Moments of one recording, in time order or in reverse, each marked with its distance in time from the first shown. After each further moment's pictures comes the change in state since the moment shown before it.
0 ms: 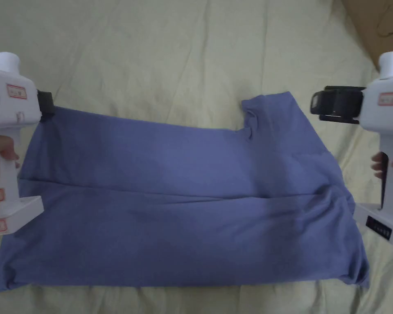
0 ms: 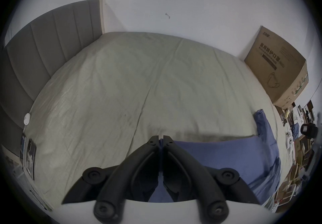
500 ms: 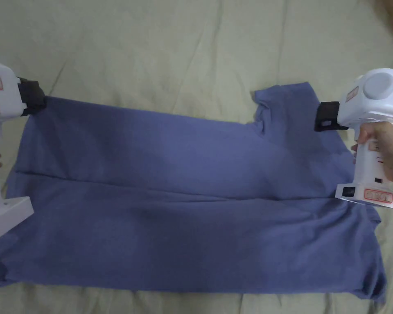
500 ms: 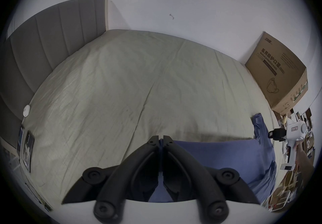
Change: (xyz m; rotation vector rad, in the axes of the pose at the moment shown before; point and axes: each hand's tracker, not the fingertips) left arm -0.006 -0.001 -0.006 -0.016 0.000 0.057; right arm 0.029 0.004 -0.170 -0.288 -0.193 -0.131
